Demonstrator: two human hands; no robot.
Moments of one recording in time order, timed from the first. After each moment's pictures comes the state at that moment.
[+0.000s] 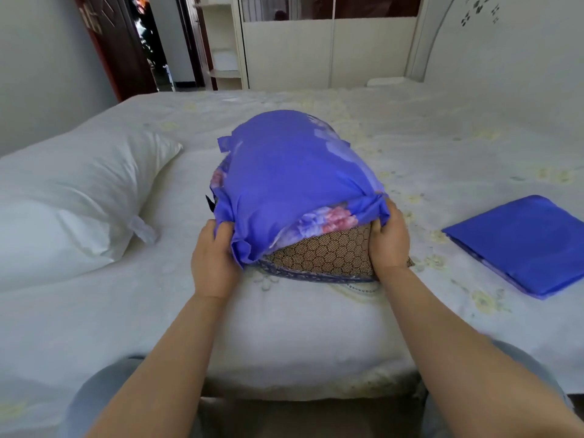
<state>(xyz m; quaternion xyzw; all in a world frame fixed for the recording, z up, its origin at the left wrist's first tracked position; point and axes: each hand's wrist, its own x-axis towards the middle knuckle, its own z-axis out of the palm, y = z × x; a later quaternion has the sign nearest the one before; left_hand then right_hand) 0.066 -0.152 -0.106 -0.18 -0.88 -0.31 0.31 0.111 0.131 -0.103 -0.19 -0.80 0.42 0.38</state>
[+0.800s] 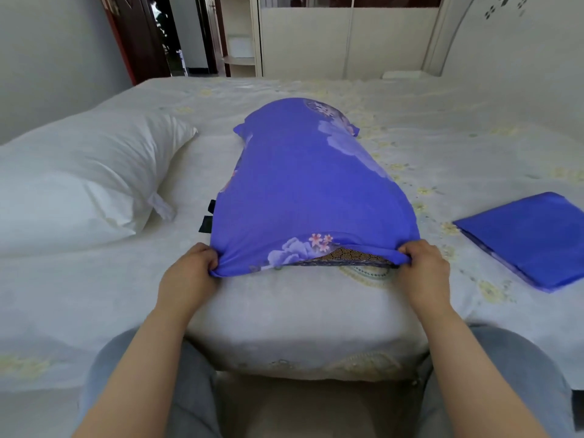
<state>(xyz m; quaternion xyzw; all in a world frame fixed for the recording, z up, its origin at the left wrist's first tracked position) 0.100 -0.233 -0.123 -0.13 -0.96 -0.24 0.12 0.194 0.133 -0.132 -0.20 -0.91 0.23 0.29</state>
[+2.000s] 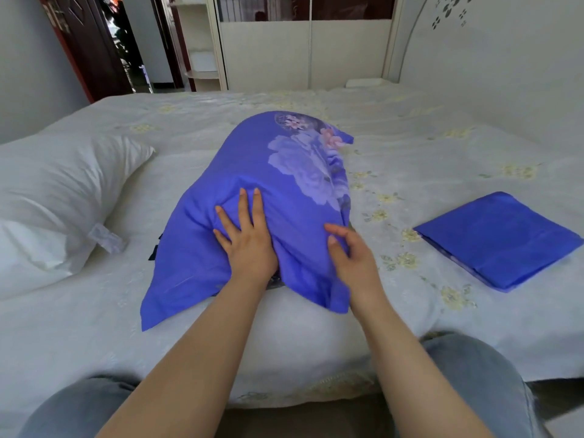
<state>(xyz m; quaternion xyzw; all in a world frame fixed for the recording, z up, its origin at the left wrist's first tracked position) 0.066 -0.038 -0.098 -0.10 -0.96 -0.20 0.17 0.172 0.090 -0.083 -0.12 -0.75 0.60 0.27</state>
